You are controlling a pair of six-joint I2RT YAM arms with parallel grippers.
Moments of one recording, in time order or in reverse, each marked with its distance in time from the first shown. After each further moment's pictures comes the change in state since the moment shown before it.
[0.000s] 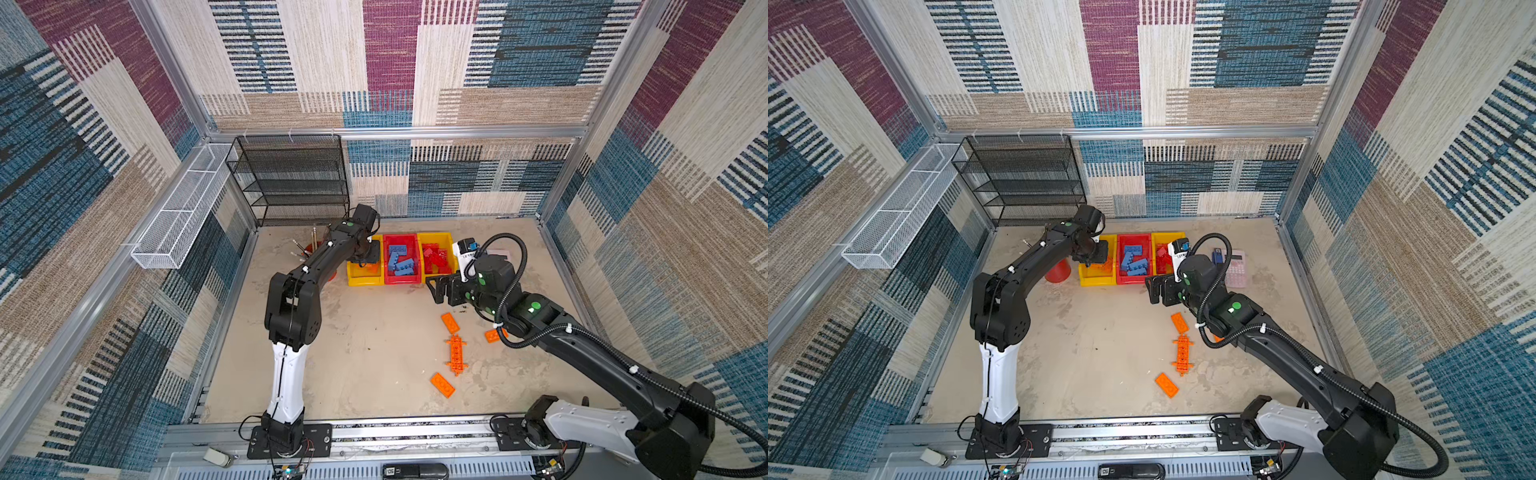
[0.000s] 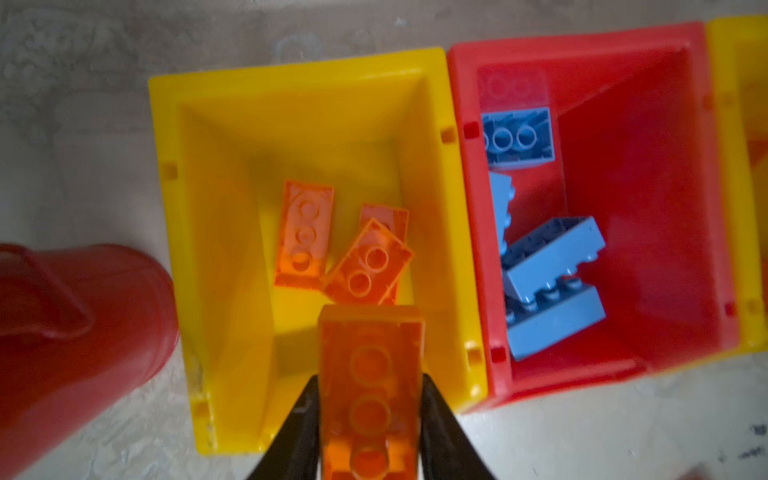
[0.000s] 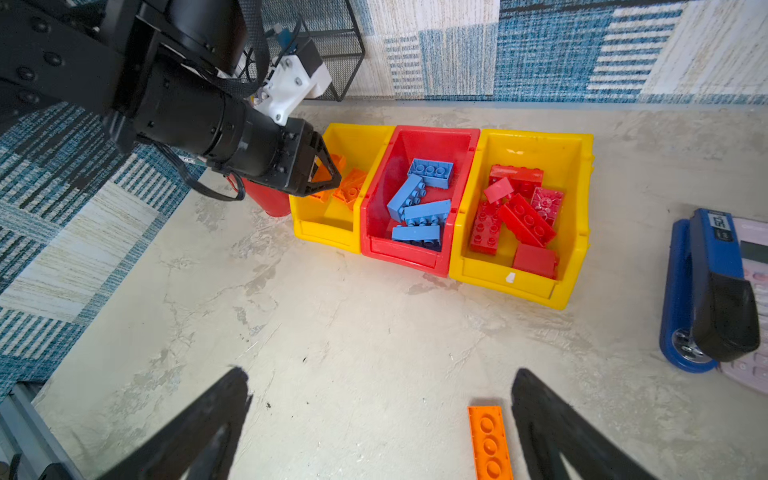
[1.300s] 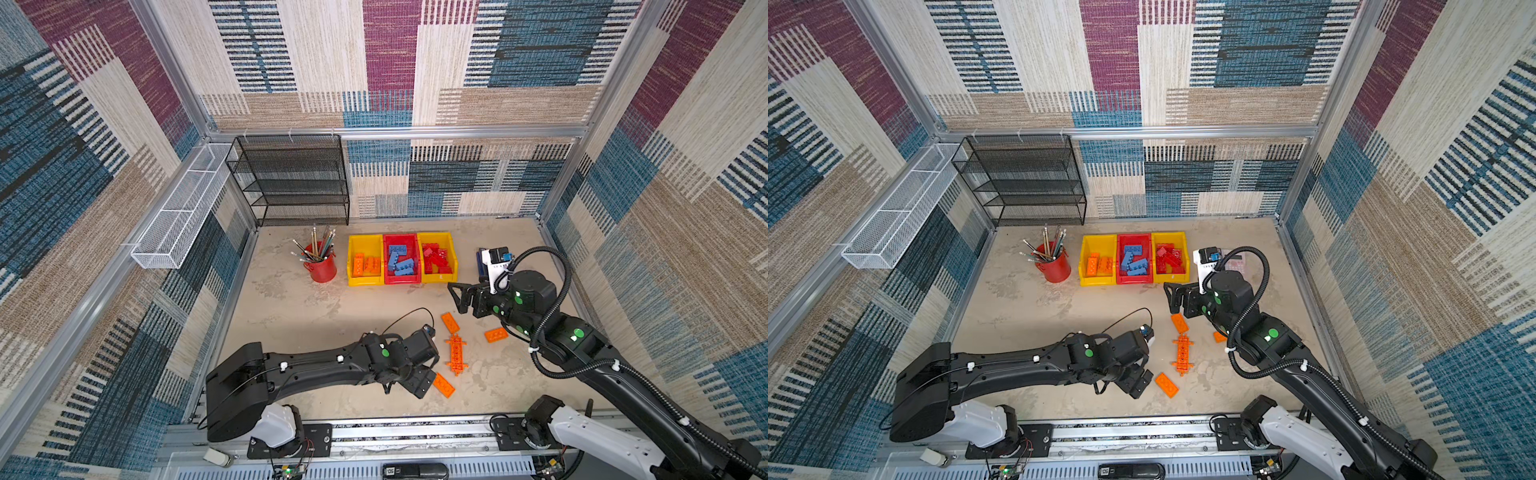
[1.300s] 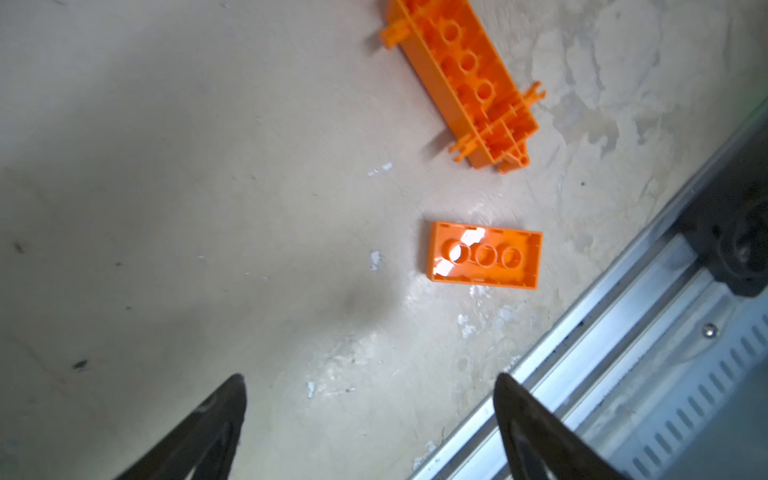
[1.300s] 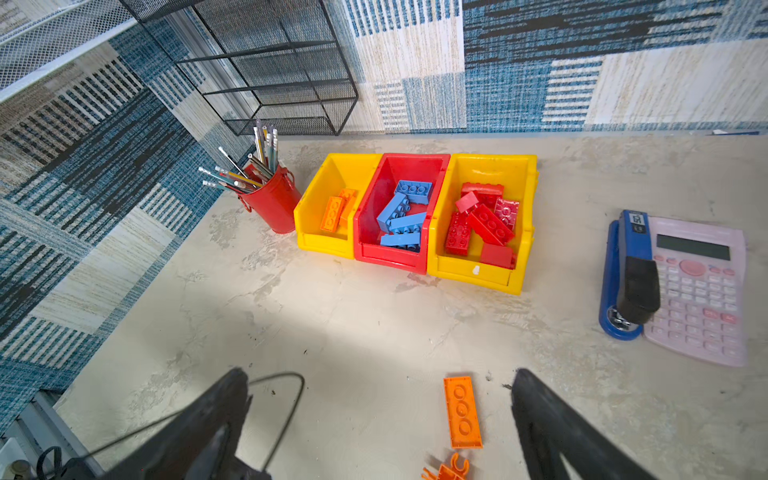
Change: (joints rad) left arm -0.857 -0.668 -1.015 0.295 -0.057 -0.216; right arm -0.017 -0.295 -0.084 -0.106 0.033 0.006
